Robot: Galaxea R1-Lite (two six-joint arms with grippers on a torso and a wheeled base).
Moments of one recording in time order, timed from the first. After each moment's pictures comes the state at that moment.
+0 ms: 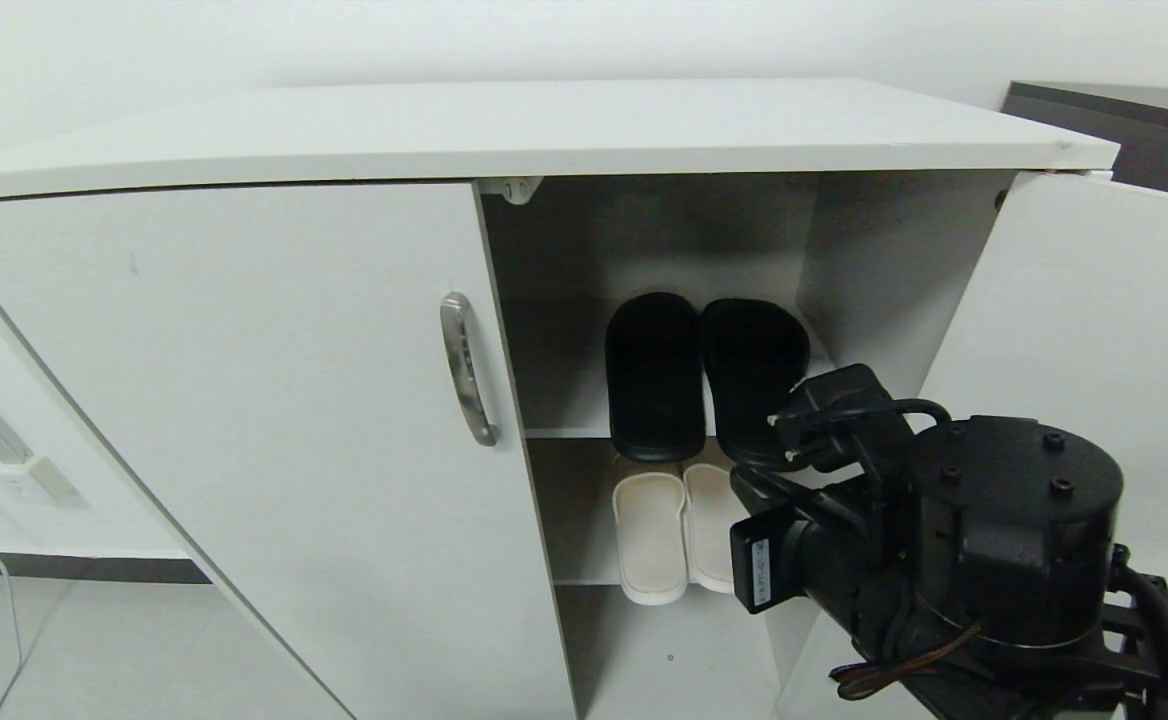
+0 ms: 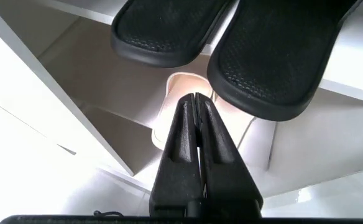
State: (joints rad) left arm 0.00 0.00 0.00 0.00 0.00 -0.01; right arm 1.01 1.65 -0.73 -0.70 -0.61 0.11
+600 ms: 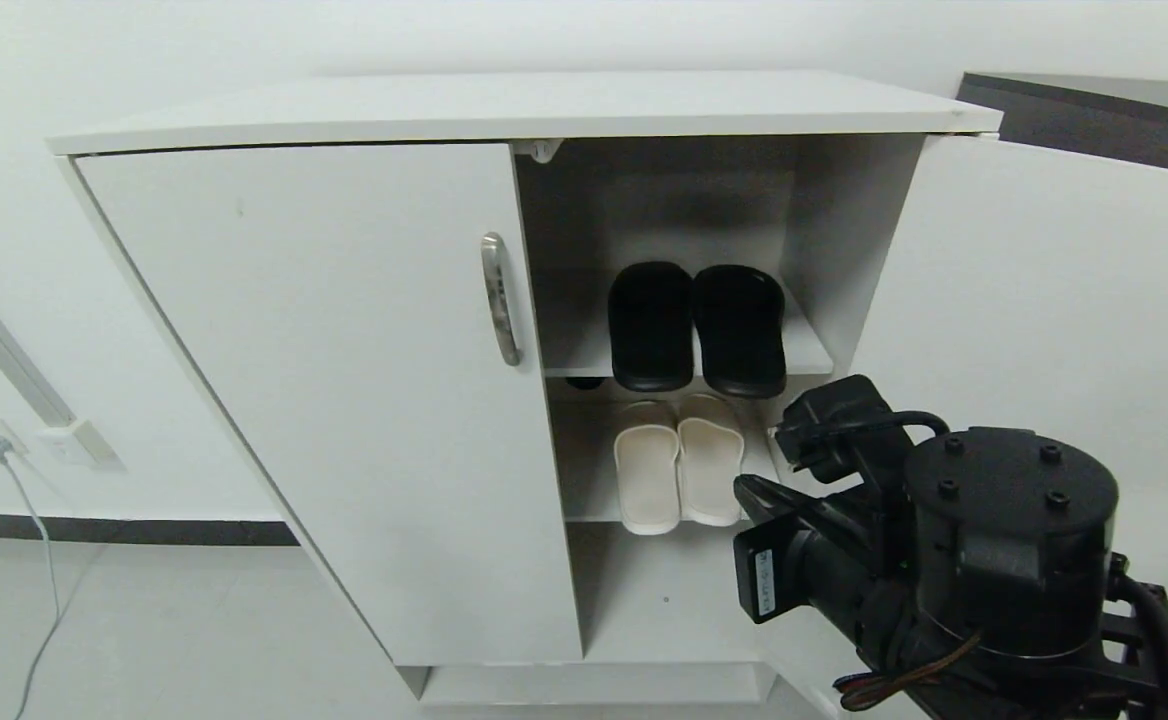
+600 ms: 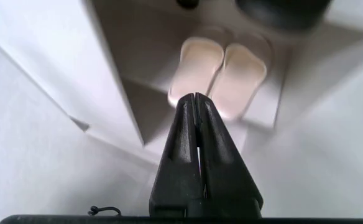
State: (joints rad) left arm 0.00 0.00 0.00 0.00 0.00 -0.01; right arm 1.01 1.65 -0.72 -0.70 -0.61 0.10
